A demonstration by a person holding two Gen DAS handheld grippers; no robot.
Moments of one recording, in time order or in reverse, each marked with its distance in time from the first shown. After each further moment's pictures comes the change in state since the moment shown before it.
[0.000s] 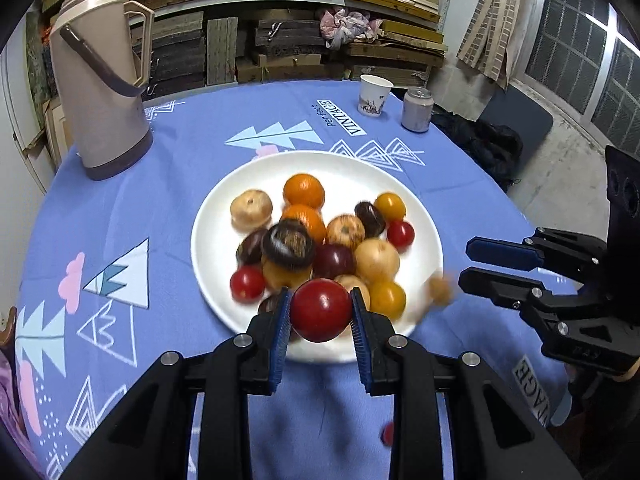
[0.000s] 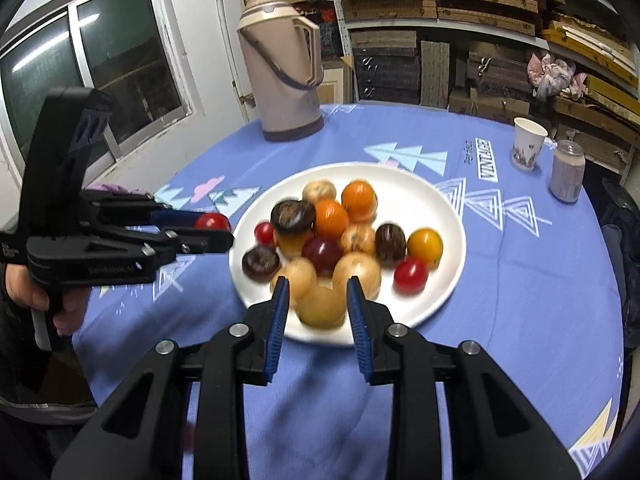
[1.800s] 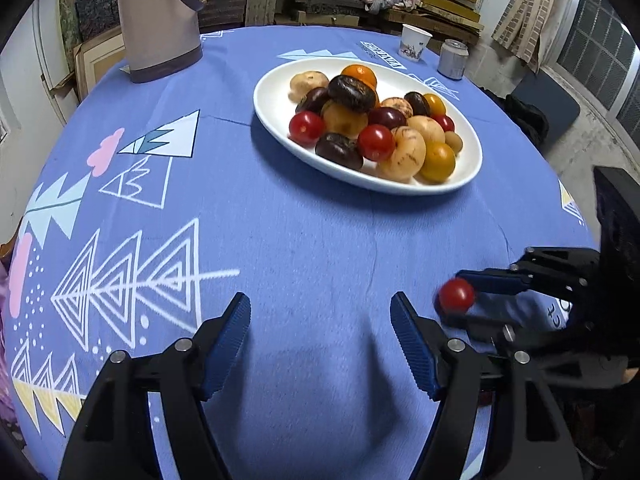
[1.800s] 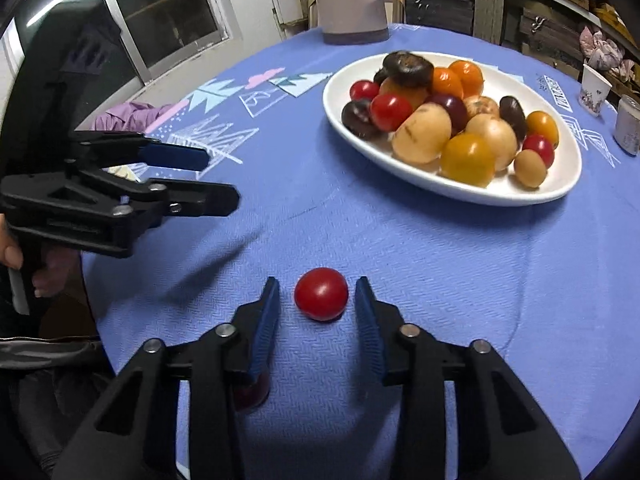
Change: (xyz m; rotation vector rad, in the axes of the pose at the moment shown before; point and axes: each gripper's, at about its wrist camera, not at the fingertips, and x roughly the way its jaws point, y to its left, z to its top) left arm -0.018 0.029 -0.119 -0.091 0.120 0.061; right arm 0.056 0.079 -0.097 -0.083 0.260 0.082
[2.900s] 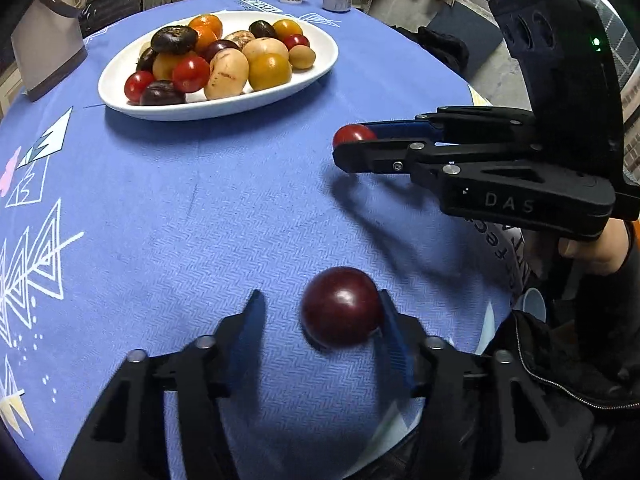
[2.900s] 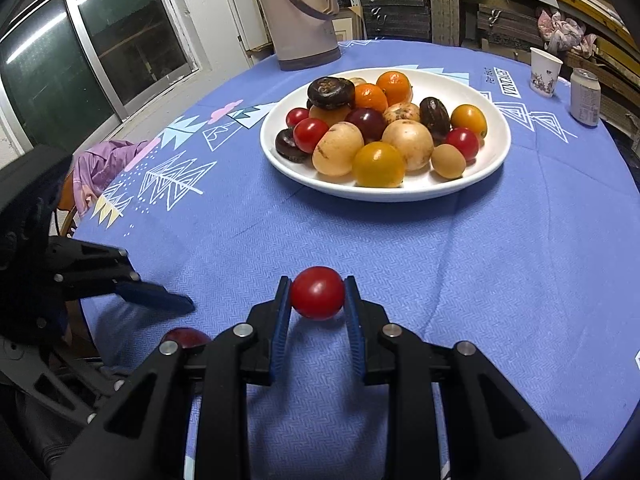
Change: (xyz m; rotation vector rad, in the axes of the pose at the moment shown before) left arm 0.019 -0.084 -0.040 0.222 0.143 -0.204; right arm -0.039 -0.040 -0.010 0.107 -0.089 -0.043
